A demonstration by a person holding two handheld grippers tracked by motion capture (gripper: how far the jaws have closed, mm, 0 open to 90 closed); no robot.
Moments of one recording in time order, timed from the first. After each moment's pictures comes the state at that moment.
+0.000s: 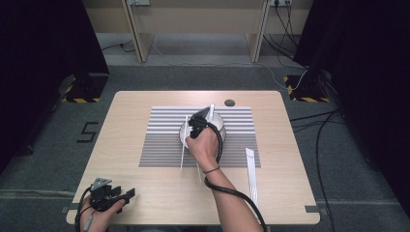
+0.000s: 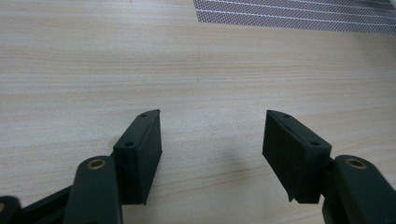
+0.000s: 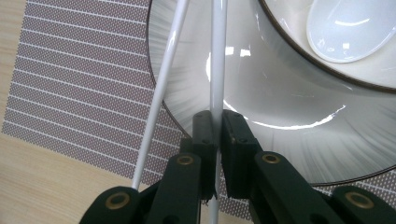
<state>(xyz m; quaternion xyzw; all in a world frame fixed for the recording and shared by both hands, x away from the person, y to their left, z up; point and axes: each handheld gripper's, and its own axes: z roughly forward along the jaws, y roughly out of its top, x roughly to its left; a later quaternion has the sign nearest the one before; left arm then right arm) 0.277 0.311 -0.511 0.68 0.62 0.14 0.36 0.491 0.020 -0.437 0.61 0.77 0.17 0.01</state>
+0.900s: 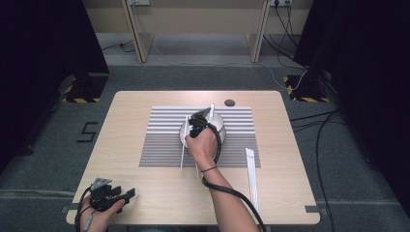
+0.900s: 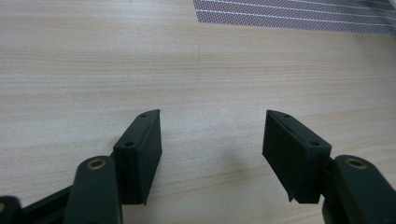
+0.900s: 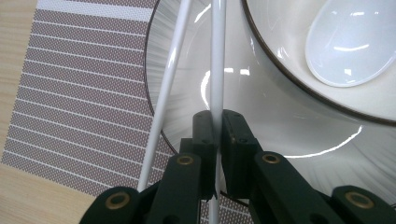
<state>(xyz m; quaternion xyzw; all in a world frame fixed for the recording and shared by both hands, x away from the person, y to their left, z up) 0.277 0.311 -0.511 0.68 0.62 0.14 0.36 0.497 0.021 -0.445 0.62 0.75 0.20 0.03</state>
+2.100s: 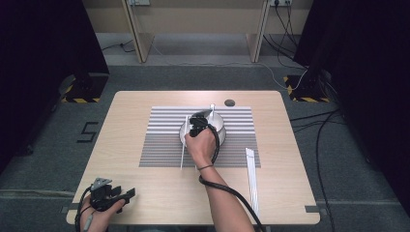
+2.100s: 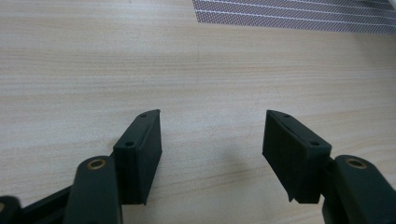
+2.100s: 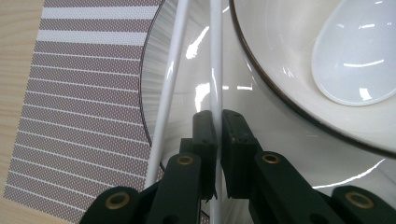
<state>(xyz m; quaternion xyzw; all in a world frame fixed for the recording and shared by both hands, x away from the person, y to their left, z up) 0.278 0.311 -0.511 0.68 0.62 0.14 0.36 0.505 0.022 -0.457 0.65 0.73 0.23 0.03</state>
